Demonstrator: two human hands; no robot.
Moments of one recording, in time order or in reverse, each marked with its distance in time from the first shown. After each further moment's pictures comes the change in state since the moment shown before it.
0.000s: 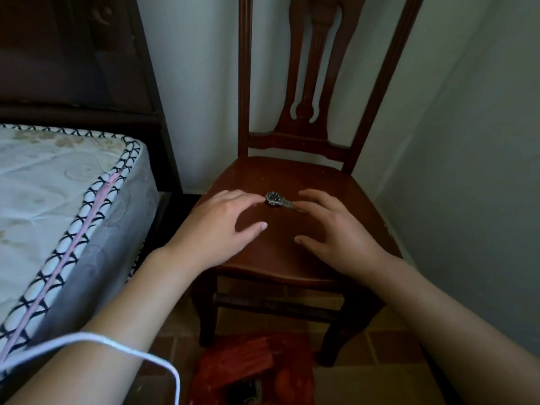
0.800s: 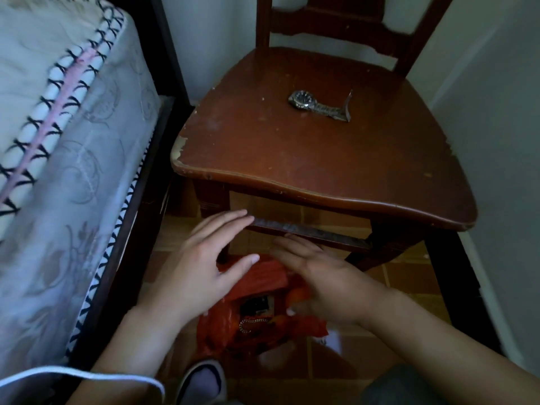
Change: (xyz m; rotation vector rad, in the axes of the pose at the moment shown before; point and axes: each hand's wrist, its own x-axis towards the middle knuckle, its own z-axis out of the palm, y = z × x) left_hand -0.168 -0.019 0.089 -0.211 -0.083 -0.238; right_hand -0.099 -0.022 0.140 0.051 -0.705 -0.122
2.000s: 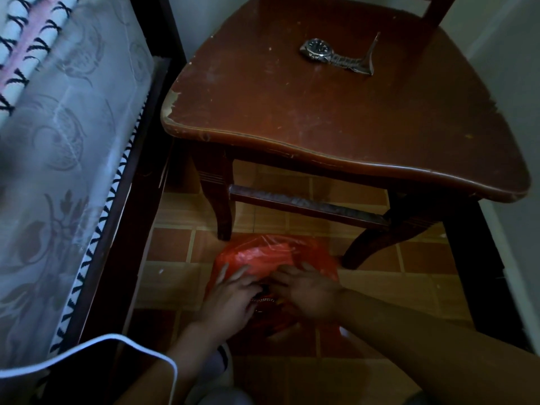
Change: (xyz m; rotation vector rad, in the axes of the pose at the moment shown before) left_hand -0.081 -0.102 0.167 0.344 -0.397 0.017; right_hand 0.057 0.053 0.166 -0.291 -0.114 -0.220
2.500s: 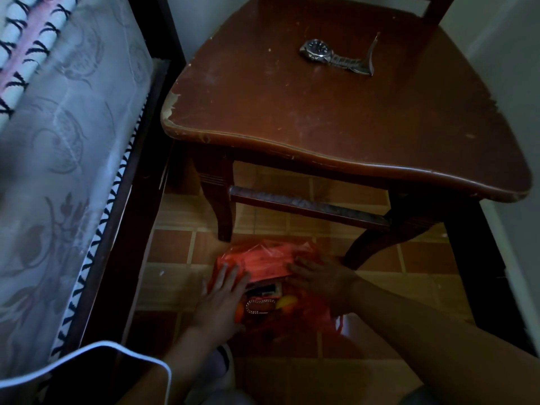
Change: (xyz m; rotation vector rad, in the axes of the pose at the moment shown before) left_hand -0.009 -0.009 0.004 -0.003 -0.322 -0.316; right_hand -0.013 0.042 0.007 -0.276 -0.283 0.022
